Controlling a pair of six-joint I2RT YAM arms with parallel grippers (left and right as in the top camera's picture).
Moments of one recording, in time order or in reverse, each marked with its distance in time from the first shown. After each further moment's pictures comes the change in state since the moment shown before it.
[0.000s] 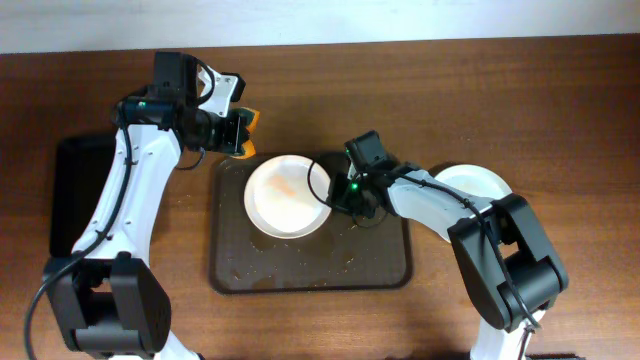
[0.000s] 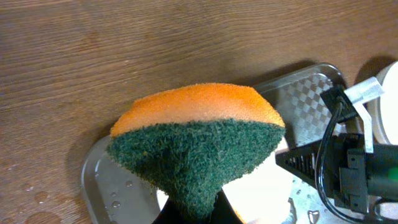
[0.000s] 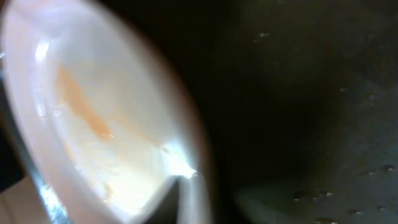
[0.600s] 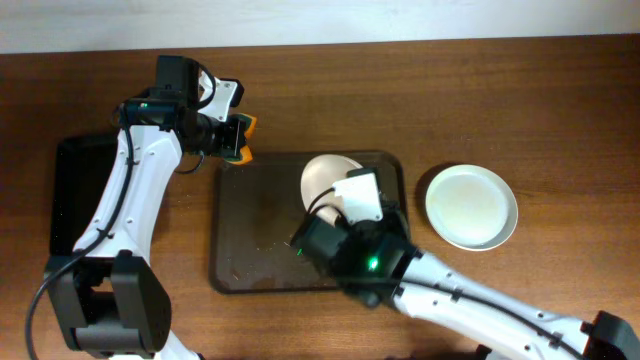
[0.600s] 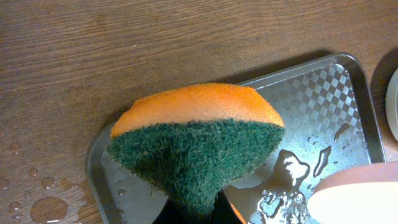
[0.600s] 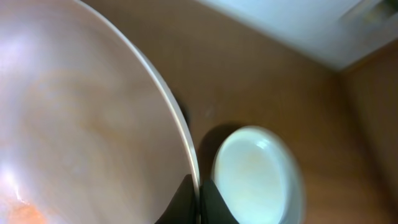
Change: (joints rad) left arm 0.000 0.003 -0.016 -0.018 -0.046 0.000; right arm 0.546 -0.492 -0.016 -0.566 1.418 -0.188
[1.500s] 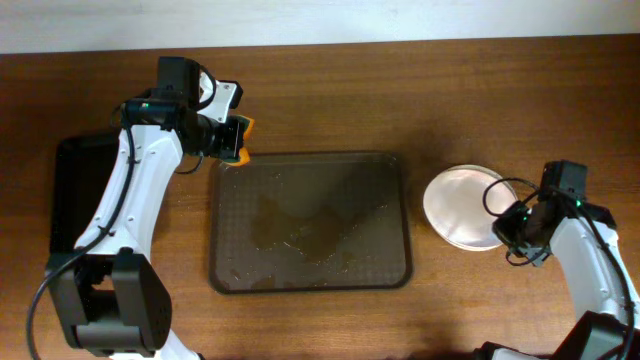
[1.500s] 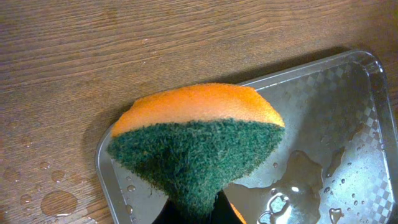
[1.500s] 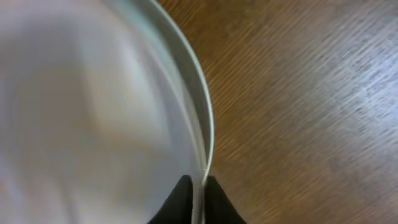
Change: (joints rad) left arm 0.000 0.008 -0.003 0.000 -0.037 0.000; right arm -1.370 -0.040 -0.278 0.090 -1.077 -0.076
